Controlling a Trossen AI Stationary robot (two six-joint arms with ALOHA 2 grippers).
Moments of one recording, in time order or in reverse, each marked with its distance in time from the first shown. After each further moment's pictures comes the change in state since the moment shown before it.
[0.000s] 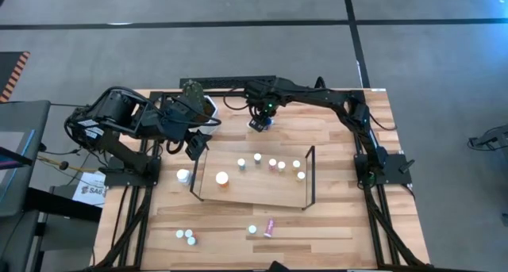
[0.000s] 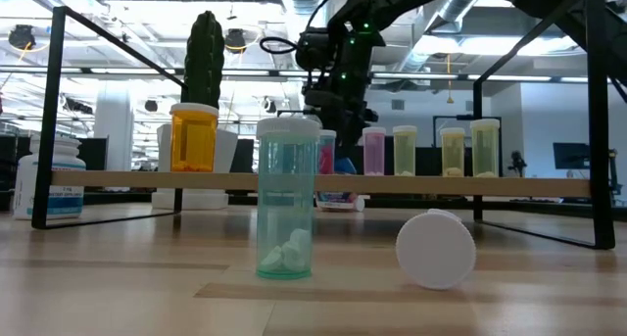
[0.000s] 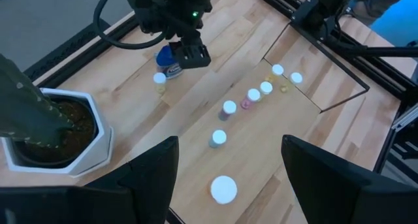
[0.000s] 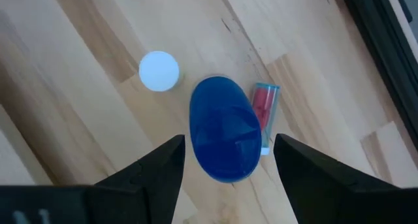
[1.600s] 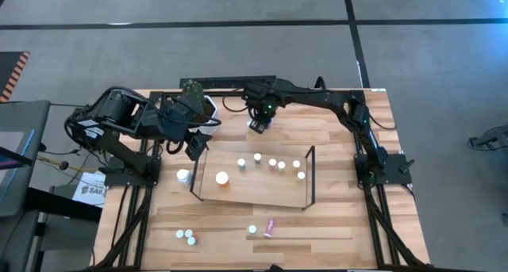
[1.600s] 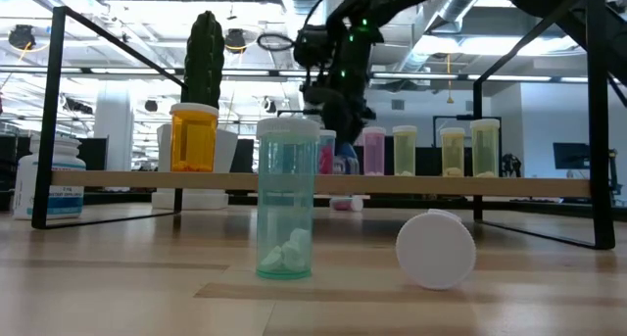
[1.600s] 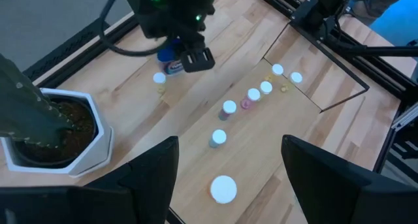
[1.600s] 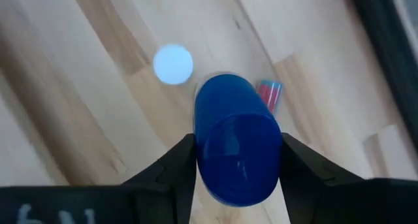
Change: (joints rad) left arm -0.002 0.000 0.000 0.000 0.001 0.001; right arm 0.023 -0.001 0.016 -0.025 -0.003 -0.023
